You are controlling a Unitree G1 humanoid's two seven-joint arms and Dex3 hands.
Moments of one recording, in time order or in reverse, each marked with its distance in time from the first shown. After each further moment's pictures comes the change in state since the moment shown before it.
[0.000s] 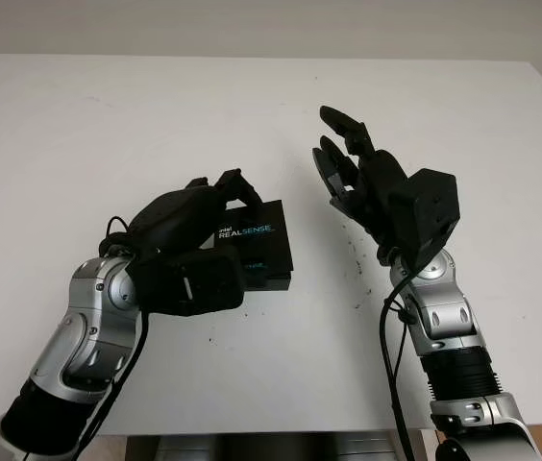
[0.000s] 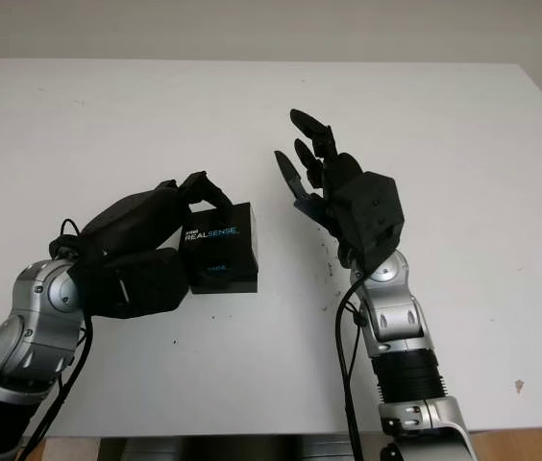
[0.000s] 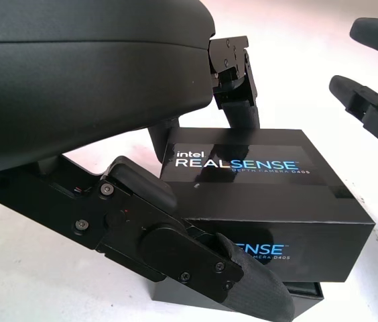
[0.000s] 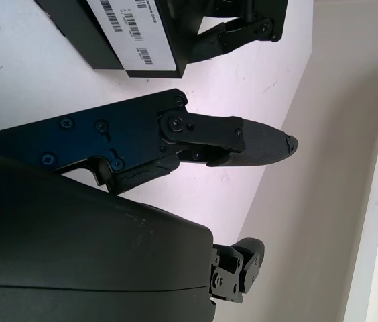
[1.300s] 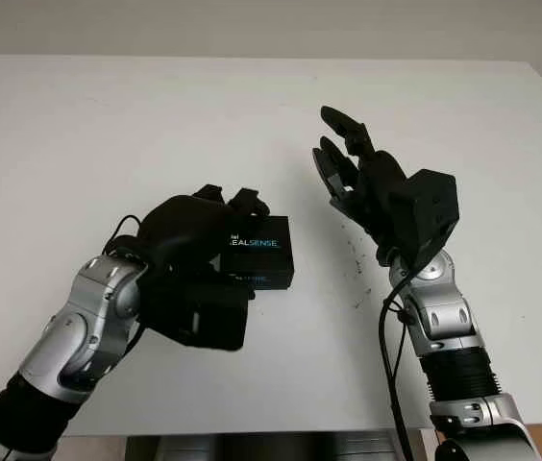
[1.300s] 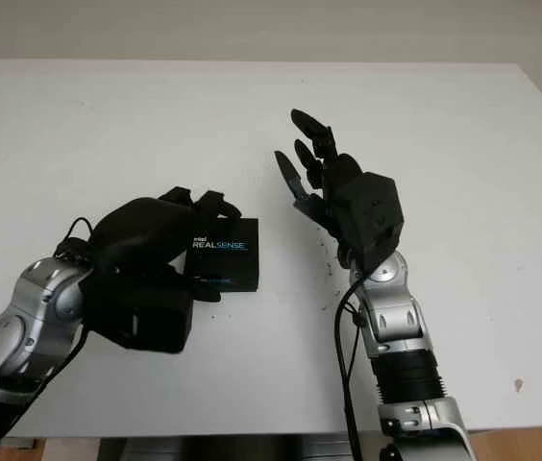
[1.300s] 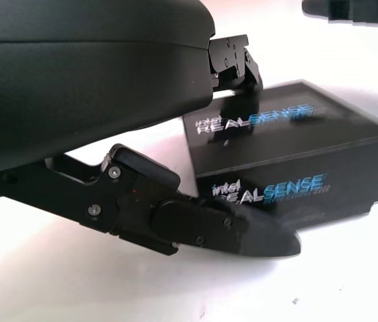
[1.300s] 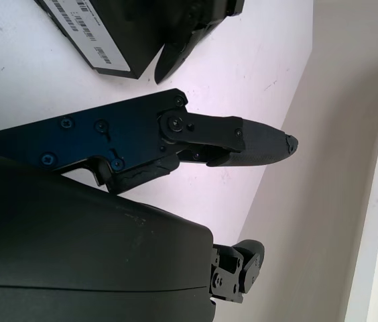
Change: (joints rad) left arm 0.005 0.123 -0.110 0.004 0.272 -0.187 -0.085; right arm 0.003 0.003 0.002 -0.001 0.000 0.002 -0.007
